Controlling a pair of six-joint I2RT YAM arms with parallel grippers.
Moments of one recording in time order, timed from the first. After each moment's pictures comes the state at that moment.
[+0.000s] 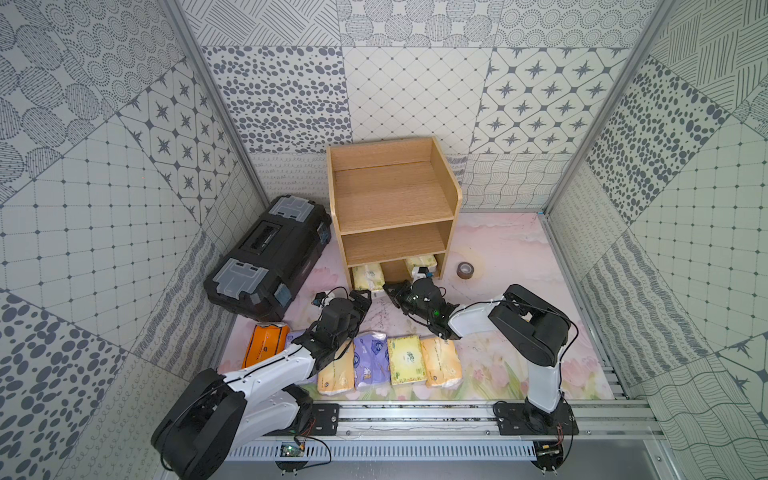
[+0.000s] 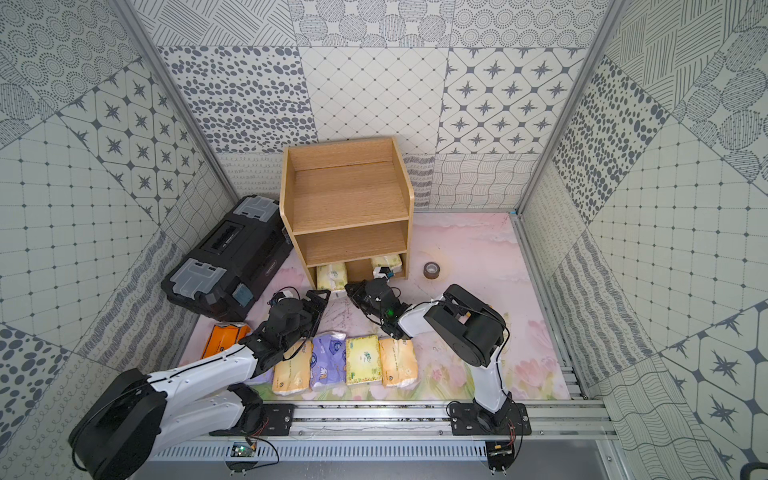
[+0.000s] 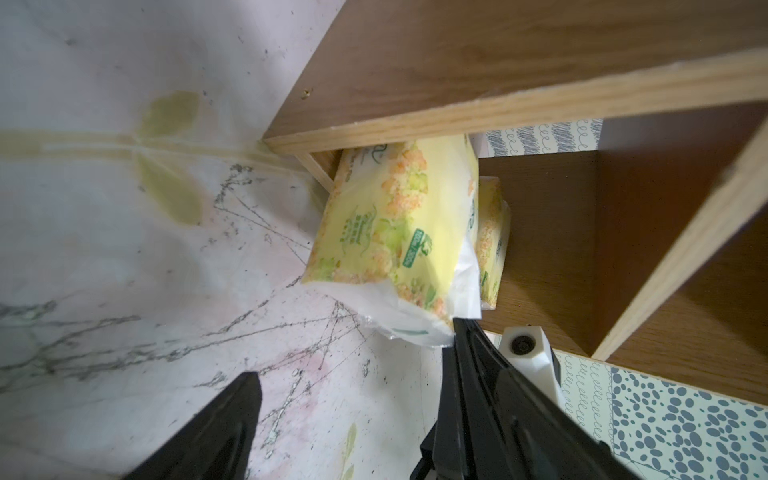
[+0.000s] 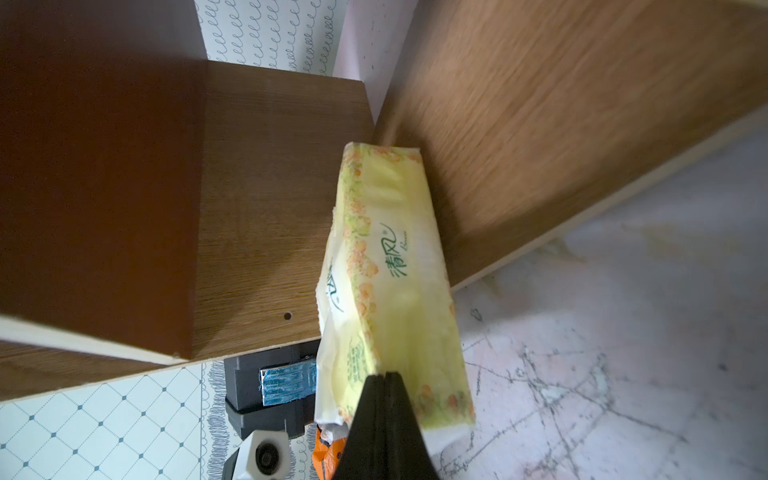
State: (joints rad) left arm -0.52 1.16 0.33 0.32 -0.16 -1.43; right arm 0.87 1.95 0.86 0.77 0.01 1.47
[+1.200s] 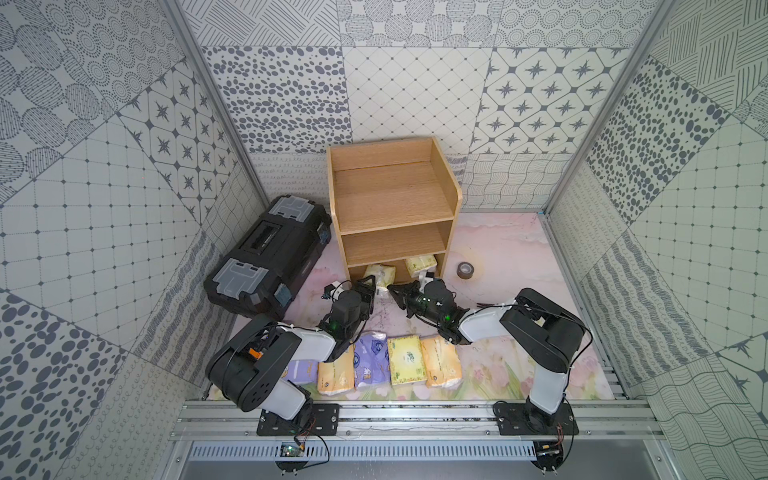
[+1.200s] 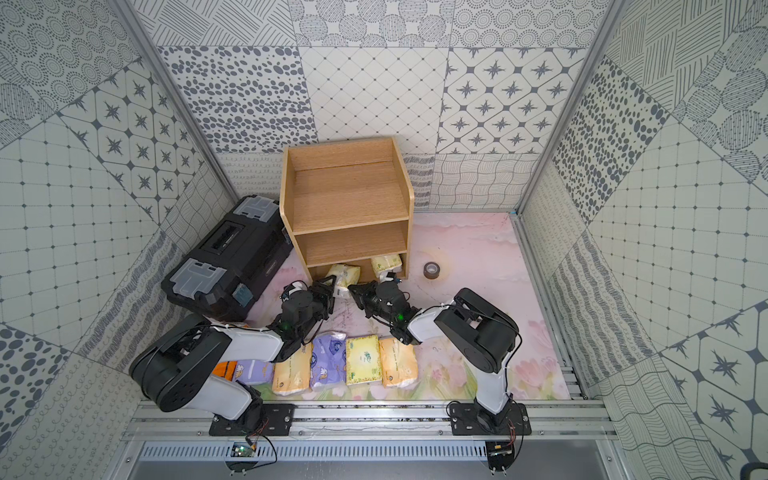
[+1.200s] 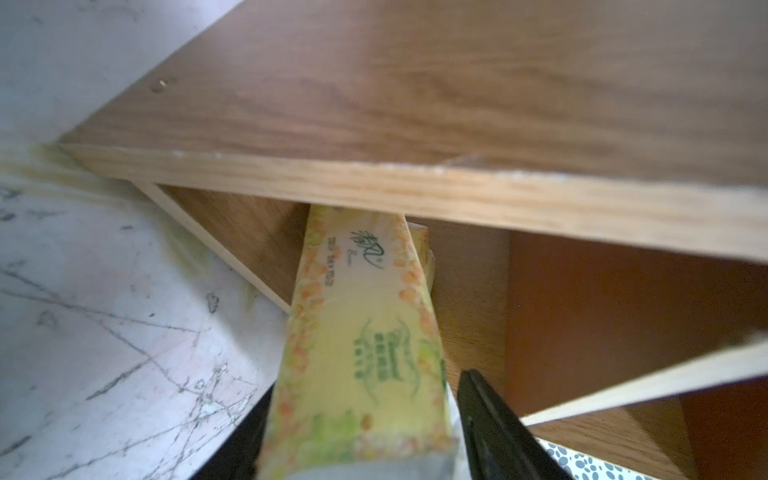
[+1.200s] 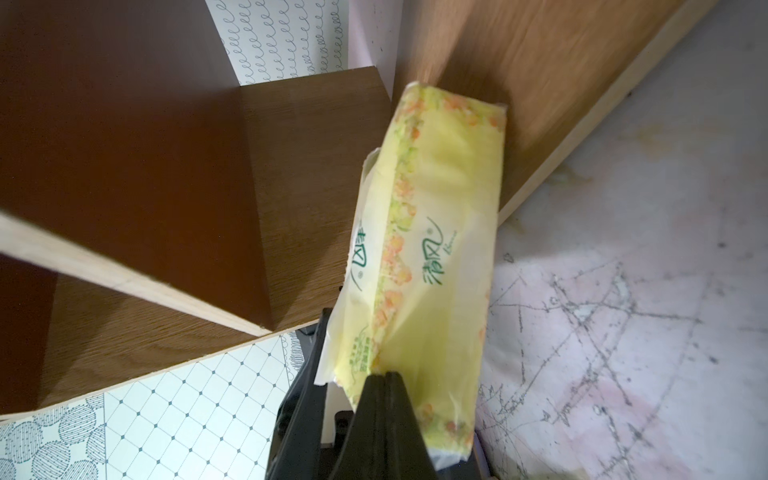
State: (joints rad) left arm -0.52 1.52 0.37 0.84 -0.22 -1.59; right arm 0.85 1.86 0.76 0.88 -0.06 1.67
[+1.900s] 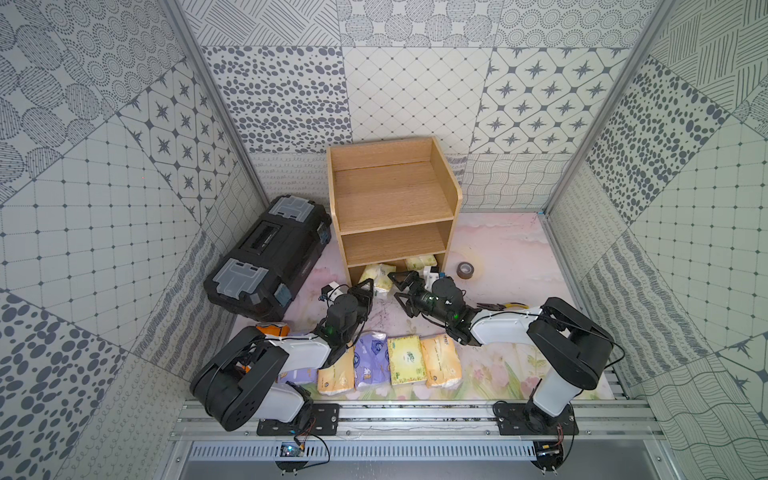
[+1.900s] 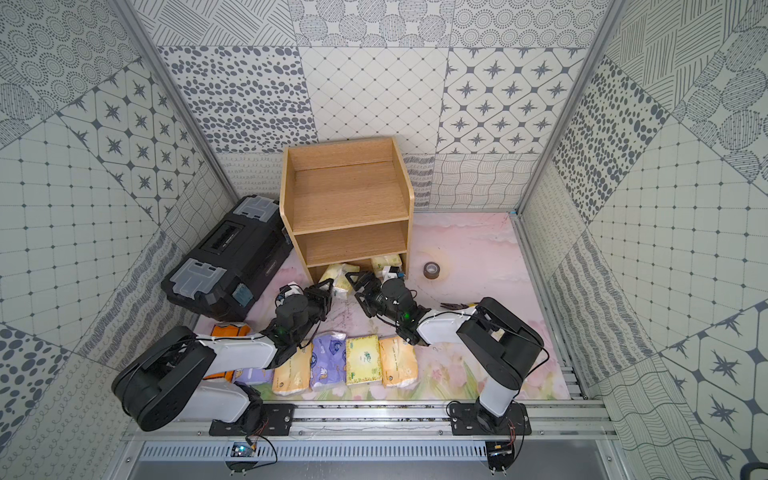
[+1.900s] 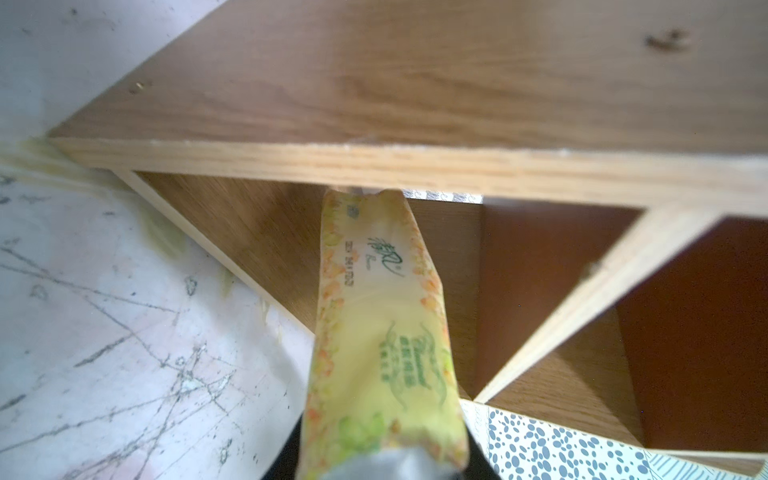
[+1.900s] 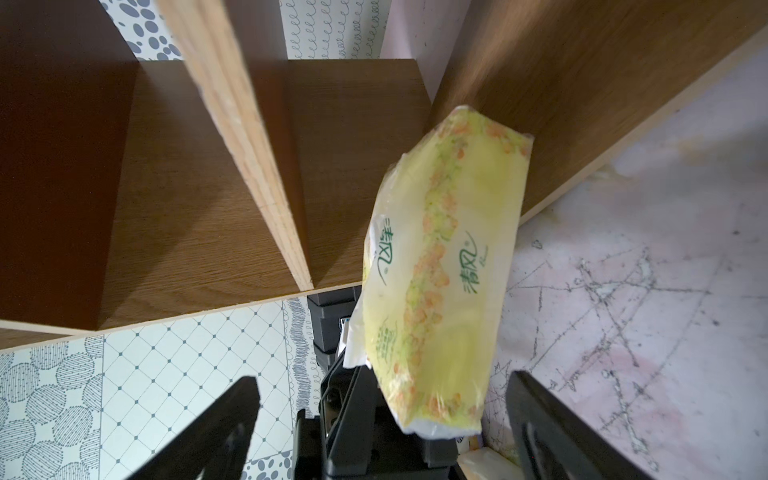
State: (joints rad) left arm -0.56 1.39 0.33 0.82 -0.25 -1.58; right arm 0.84 1.70 0.72 0.76 -0.06 1.54
